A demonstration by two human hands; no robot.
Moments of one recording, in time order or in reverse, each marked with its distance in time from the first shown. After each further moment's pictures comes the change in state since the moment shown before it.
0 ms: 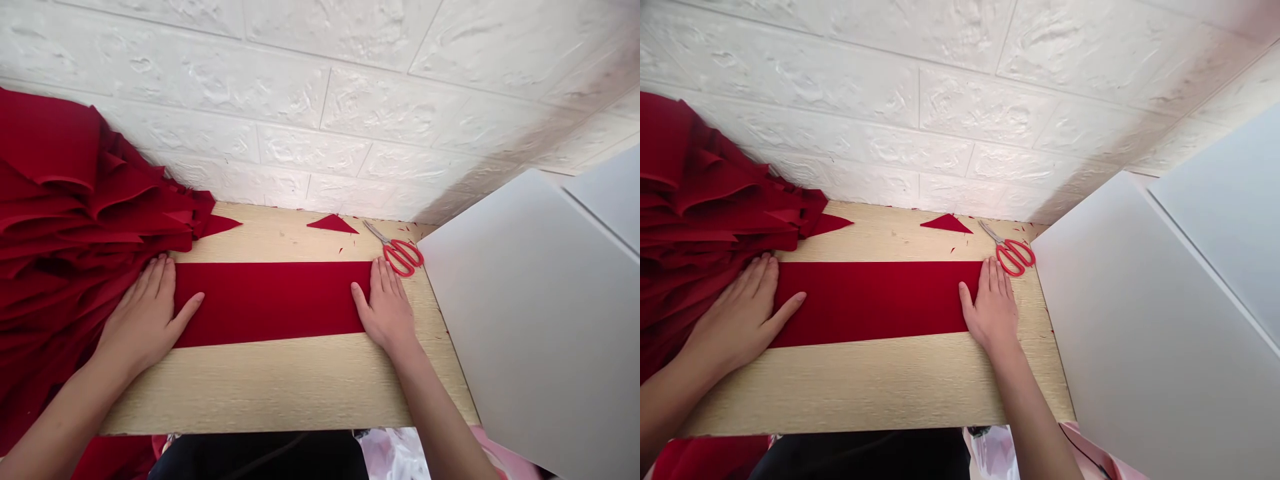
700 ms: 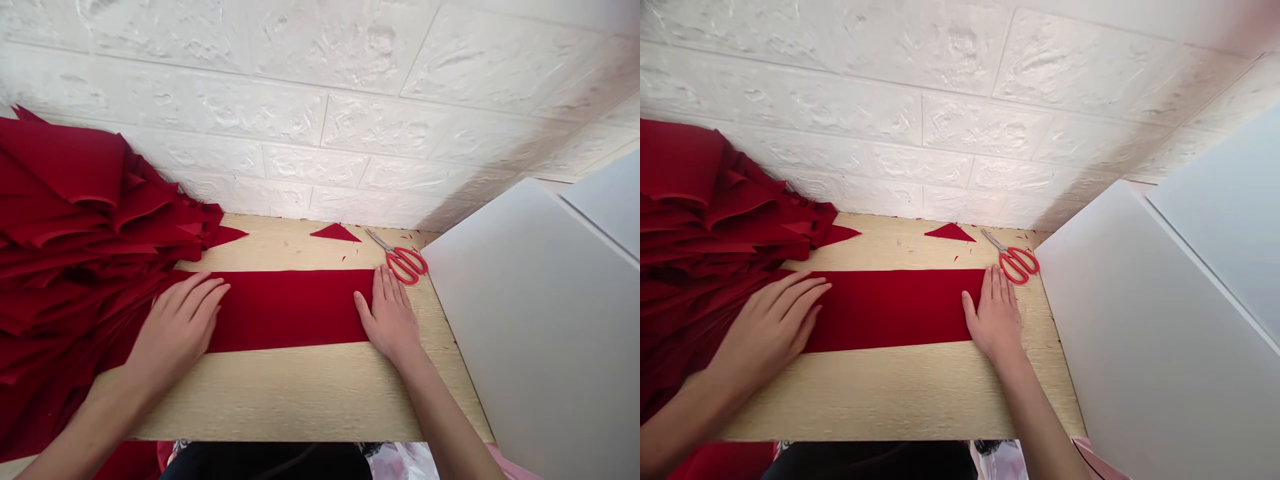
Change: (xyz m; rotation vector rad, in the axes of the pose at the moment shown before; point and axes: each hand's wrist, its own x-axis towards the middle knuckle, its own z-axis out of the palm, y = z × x) left_hand -0.006 0.039 -0.026 0.073 0.342 0.440; right_hand 0.002 0.000 0.000 -0.021 0.010 -0.038
